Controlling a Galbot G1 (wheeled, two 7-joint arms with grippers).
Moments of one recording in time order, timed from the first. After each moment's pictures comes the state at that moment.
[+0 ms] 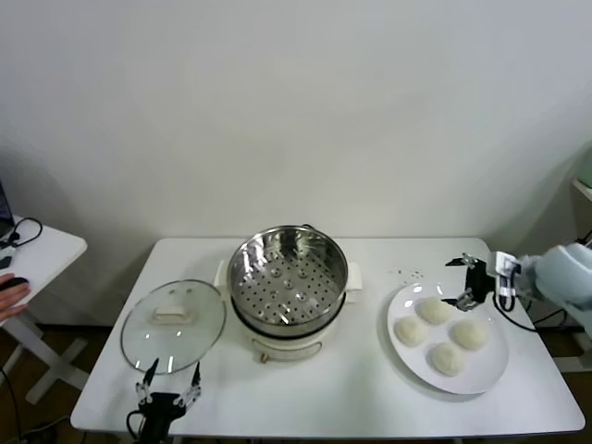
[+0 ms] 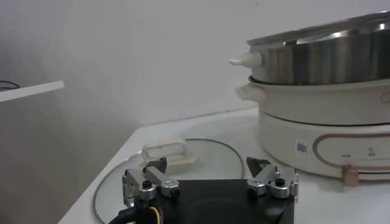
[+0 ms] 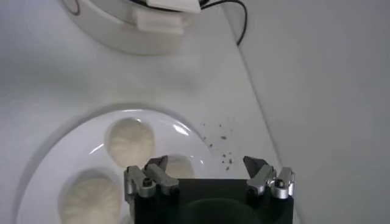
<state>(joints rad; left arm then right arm) 1.72 -1.51 -0.68 -1.86 0.04 -0.14 0.07 -0.16 0.38 -0.51 1.55 0.17 -0.33 -0.92</state>
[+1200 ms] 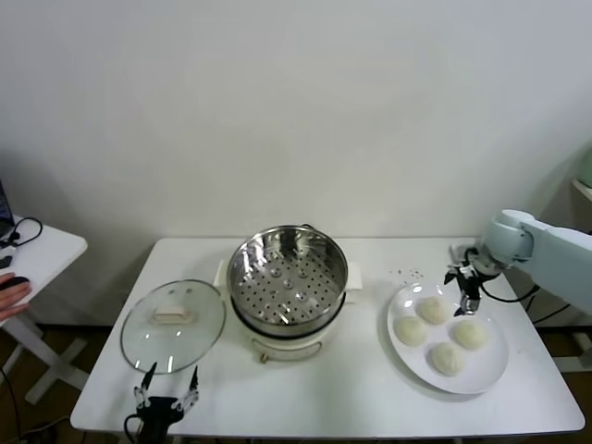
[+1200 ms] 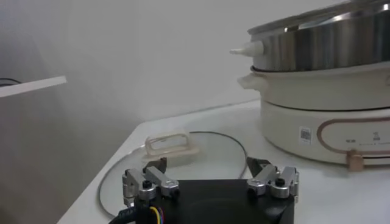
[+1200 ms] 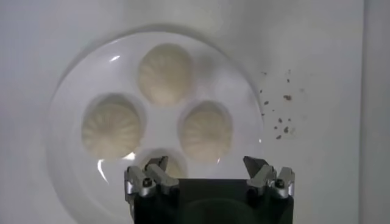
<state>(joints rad) 1.71 -1.51 -0.70 -1.82 0.06 -0.16 0.08 0.26 0.62 -1.19 1.21 0.14 -0.26 -1.01</state>
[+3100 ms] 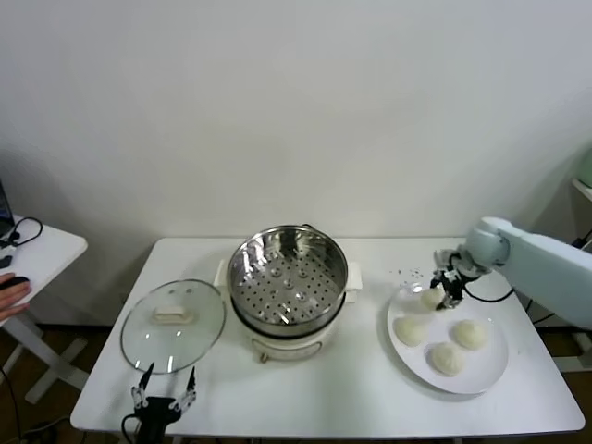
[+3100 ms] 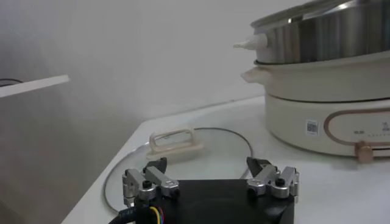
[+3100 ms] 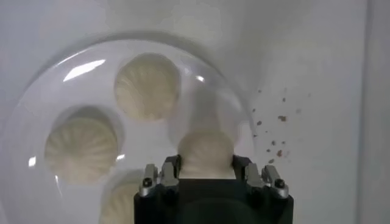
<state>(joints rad) 1.70 -1.52 -0.71 -1.81 0.08 -0.17 0.08 0.42 0.68 -1.29 1.21 0.18 -0.17 -1.00</state>
